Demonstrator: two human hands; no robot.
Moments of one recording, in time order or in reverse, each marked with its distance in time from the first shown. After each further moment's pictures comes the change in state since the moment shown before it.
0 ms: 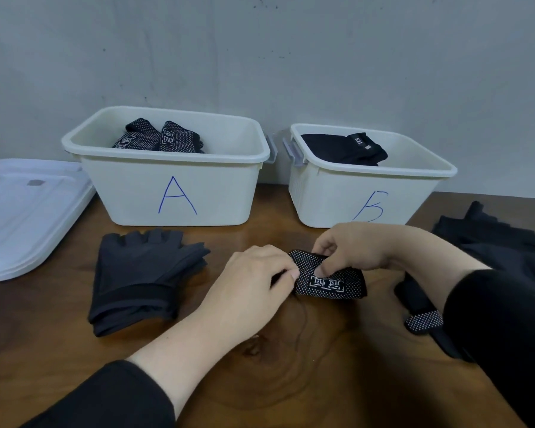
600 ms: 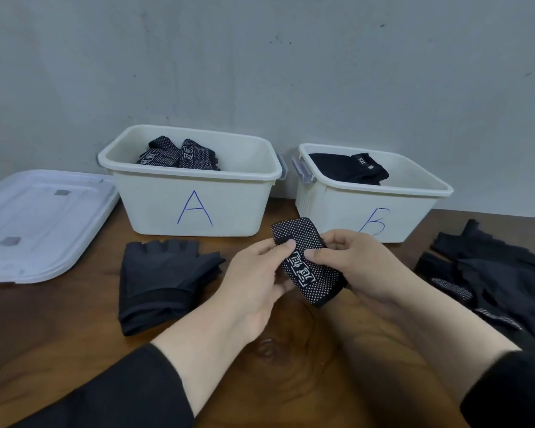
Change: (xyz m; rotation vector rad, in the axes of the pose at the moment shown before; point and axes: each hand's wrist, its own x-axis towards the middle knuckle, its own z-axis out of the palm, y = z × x) left_hand 0.011 0.032 -0.024 -1.447 0.116 -0.684; right_hand -0.037 -0.038 0.047 0.947 0.393 -0.138
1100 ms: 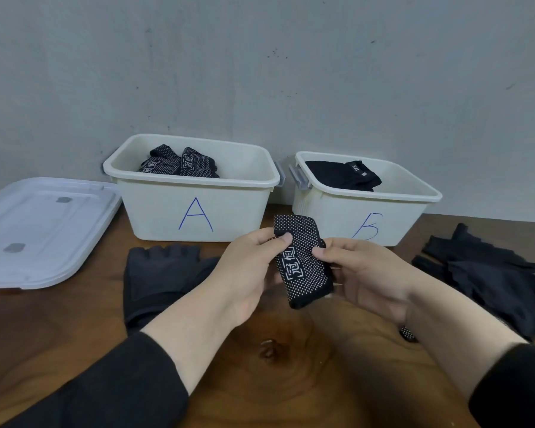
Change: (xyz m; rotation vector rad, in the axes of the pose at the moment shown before) left_hand 0.006 0.020 -0.008 0.216 -0.089 0.067; right_hand -0.018 -0.011 -0.008 0.168 -0.210 0.131
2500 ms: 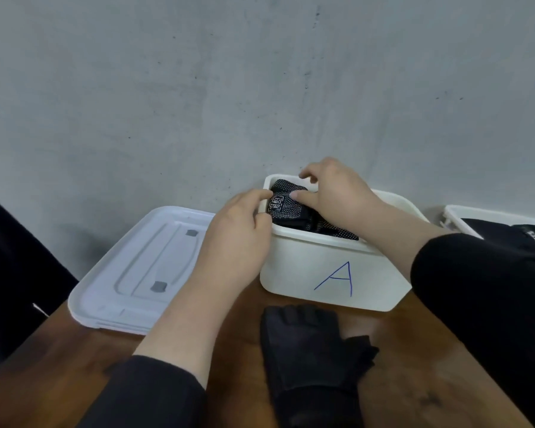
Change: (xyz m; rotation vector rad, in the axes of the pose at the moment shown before) left_hand 0.003 0.139 -0.192 1.003 0.638 0.530; right_hand 0.240 -0.129 0.197 -1.364 0.299 -0.650
